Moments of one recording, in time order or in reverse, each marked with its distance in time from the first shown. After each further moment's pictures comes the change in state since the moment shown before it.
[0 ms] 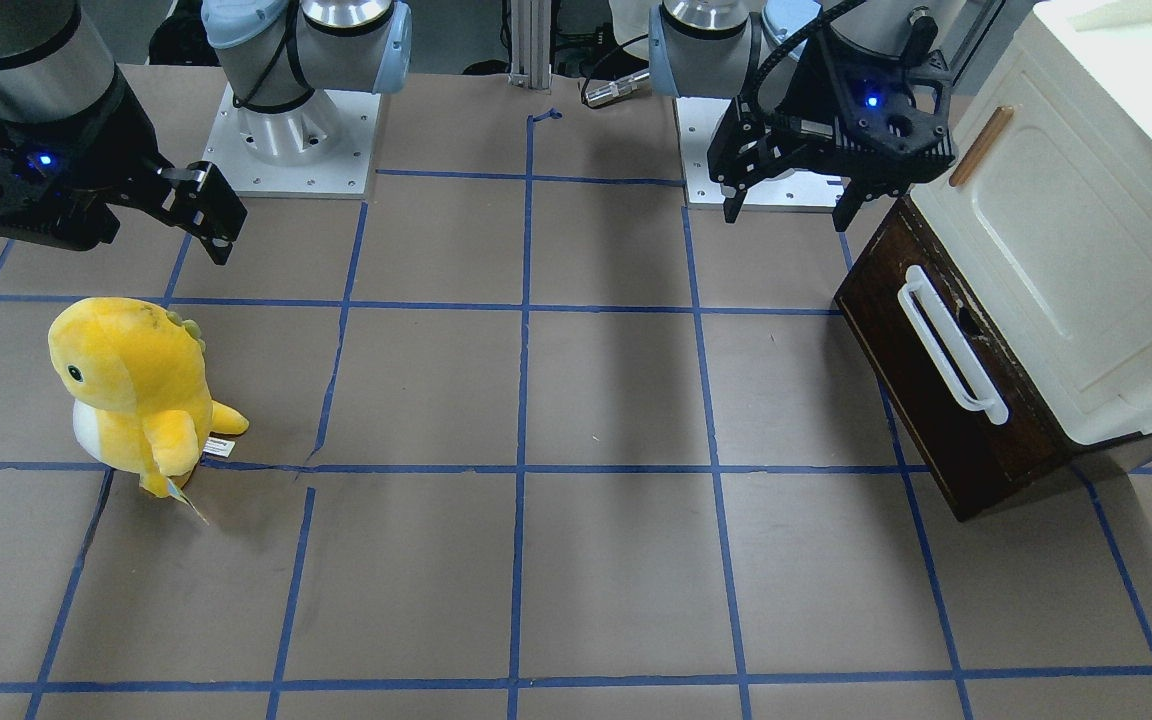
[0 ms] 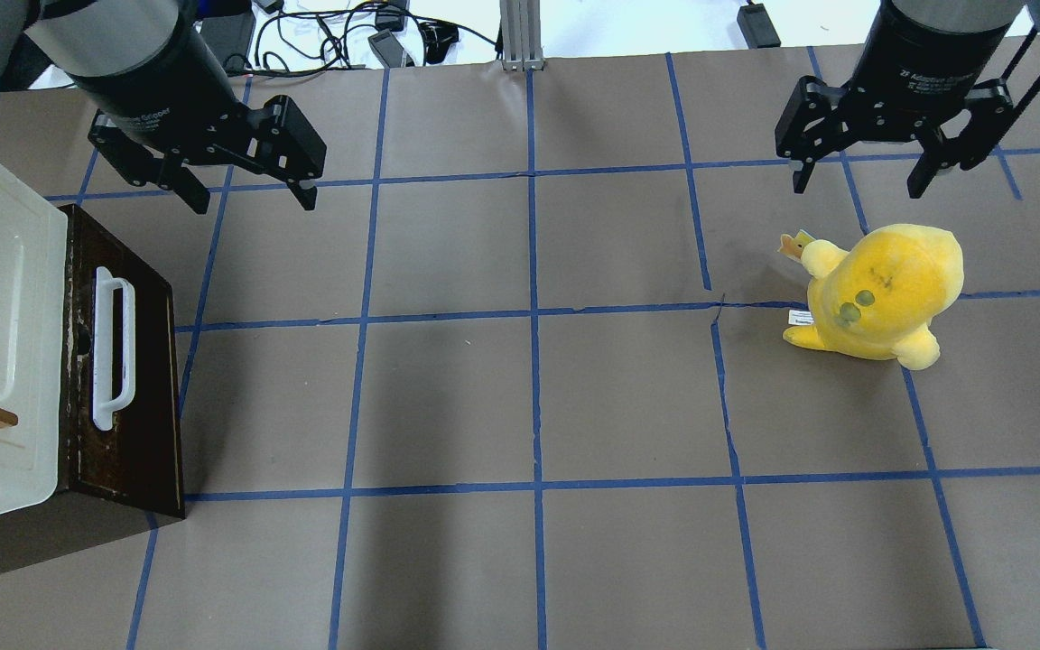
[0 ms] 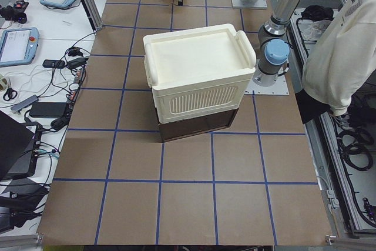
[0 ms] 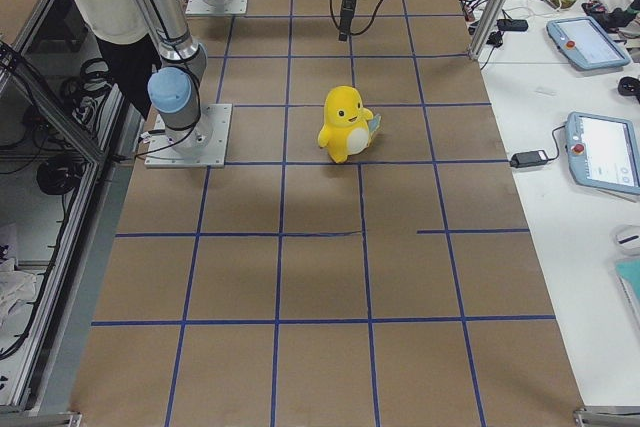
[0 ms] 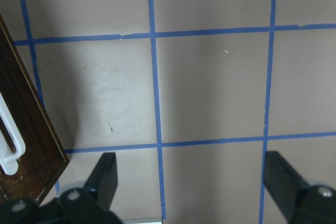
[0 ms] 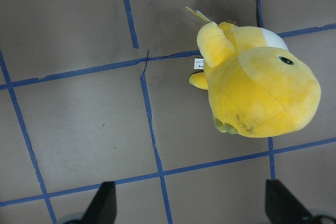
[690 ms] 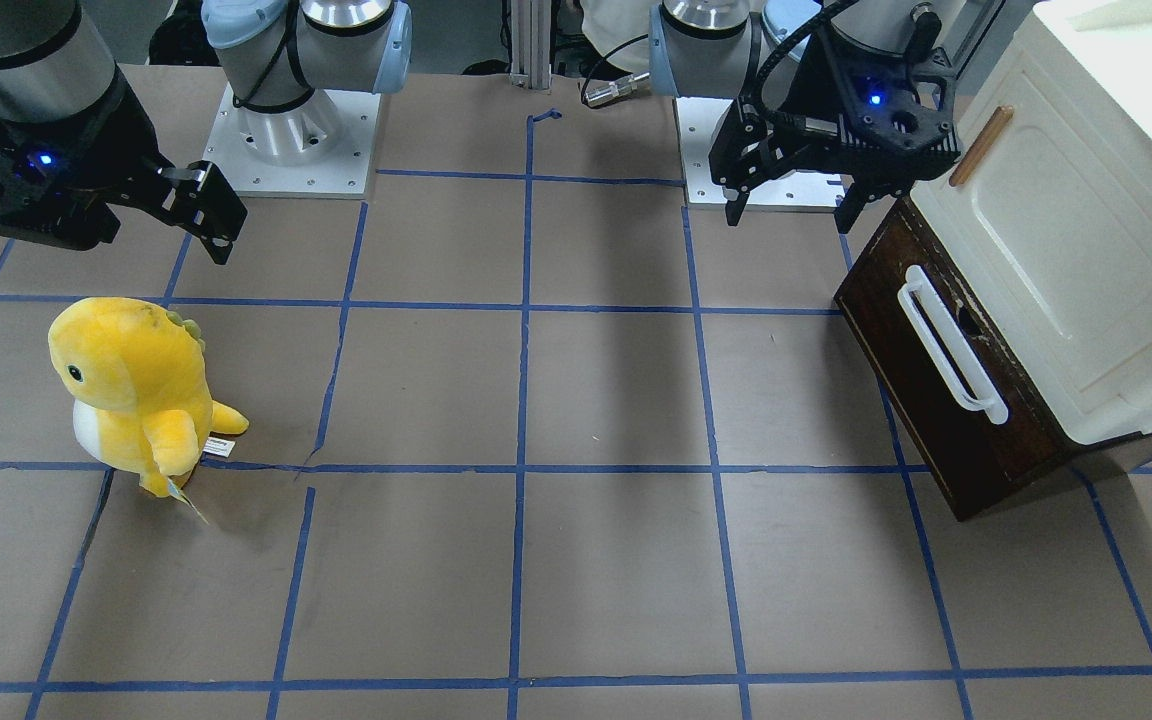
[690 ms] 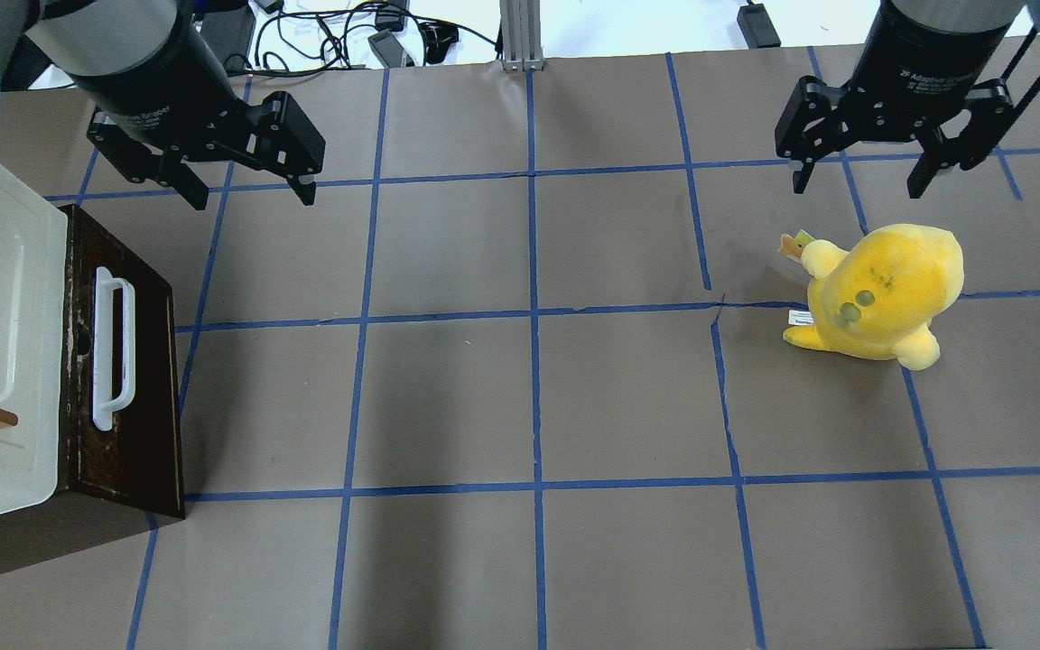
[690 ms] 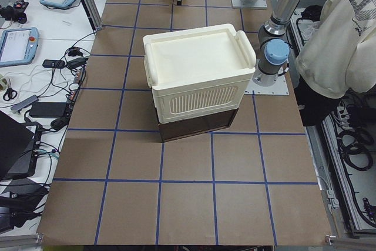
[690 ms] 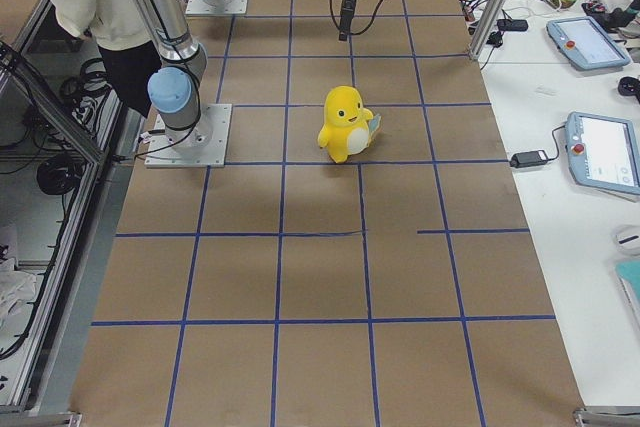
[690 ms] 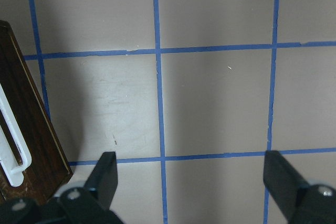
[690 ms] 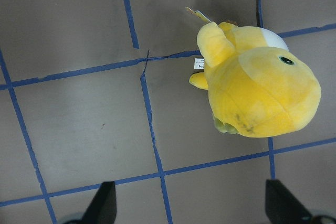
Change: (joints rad) left arm 0.000 0.007 -0.007 0.012 0.001 -0.012; right arm 0.000 0.000 0.000 0.000 0.000 0.000
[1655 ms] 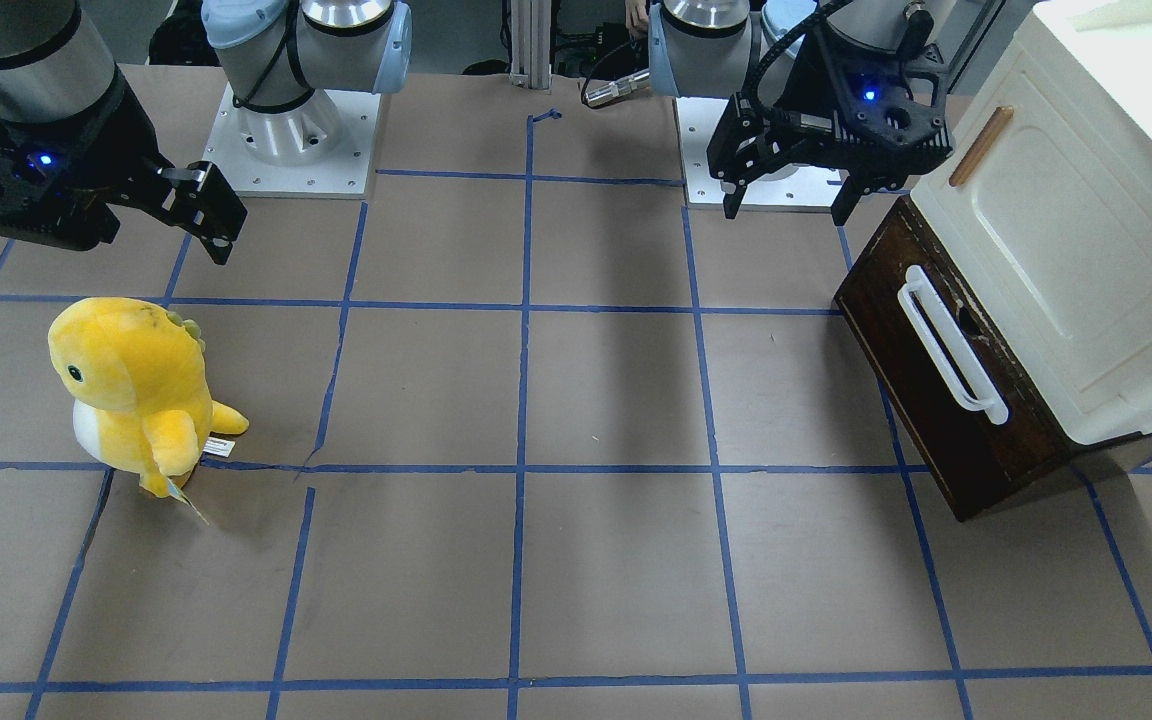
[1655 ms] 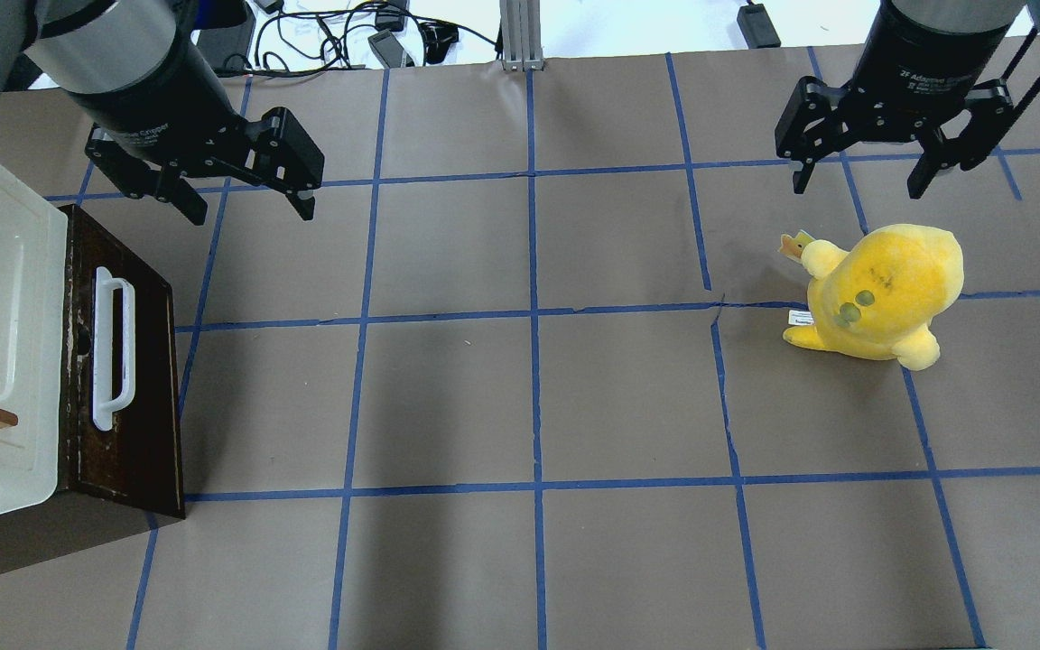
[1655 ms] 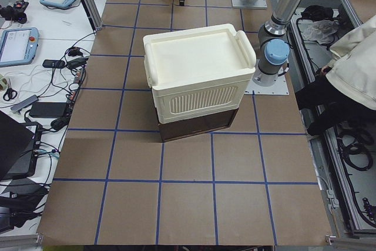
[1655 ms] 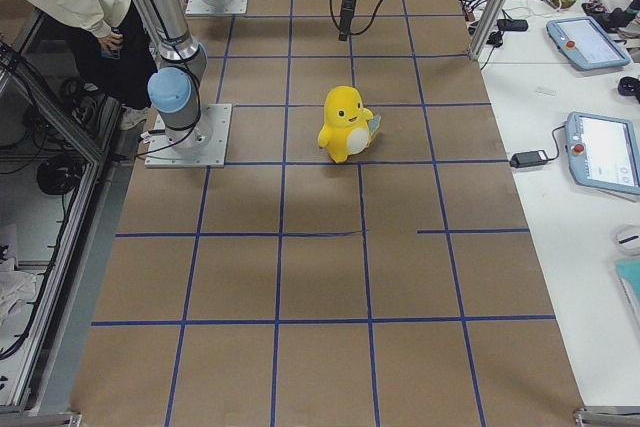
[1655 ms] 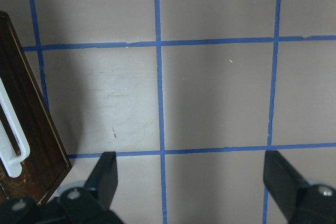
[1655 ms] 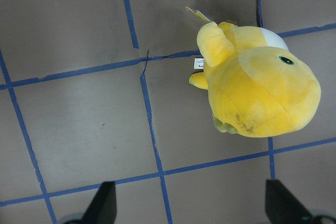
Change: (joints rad) left arm 0.000 0.020 -0.028 -0.008 0.001 -0.003; right arm -0.001 0.000 0.000 0.000 0.000 0.000
